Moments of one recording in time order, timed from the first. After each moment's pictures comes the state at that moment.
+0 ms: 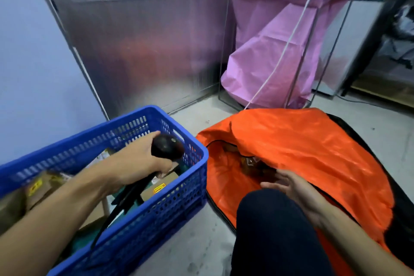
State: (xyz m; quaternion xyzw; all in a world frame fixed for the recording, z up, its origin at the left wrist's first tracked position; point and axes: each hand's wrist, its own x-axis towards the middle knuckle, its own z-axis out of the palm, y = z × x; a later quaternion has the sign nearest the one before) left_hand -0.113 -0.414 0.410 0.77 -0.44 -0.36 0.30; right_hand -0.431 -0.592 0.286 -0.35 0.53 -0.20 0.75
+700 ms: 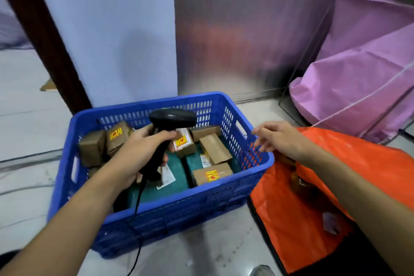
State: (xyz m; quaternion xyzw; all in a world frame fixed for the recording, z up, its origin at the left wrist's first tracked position) left_hand -0.030 -0.301 0.359 0.70 -0.14 -0.30 0.63; right_hand -0.192 -0.581 0.362 -0.83 0.32 -0.07 0.45
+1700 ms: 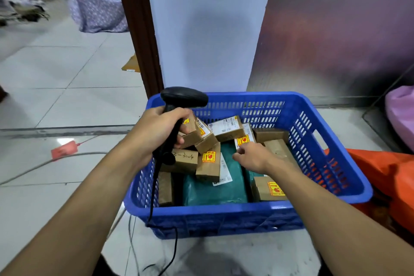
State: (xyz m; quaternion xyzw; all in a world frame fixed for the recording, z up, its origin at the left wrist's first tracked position) left_hand 0.050 -0.215 0.365 0.74 -0.02 -0.20 0.64; right_hand -0.006 -0.457 0.251 -0.94 0.19 0.17 0.23
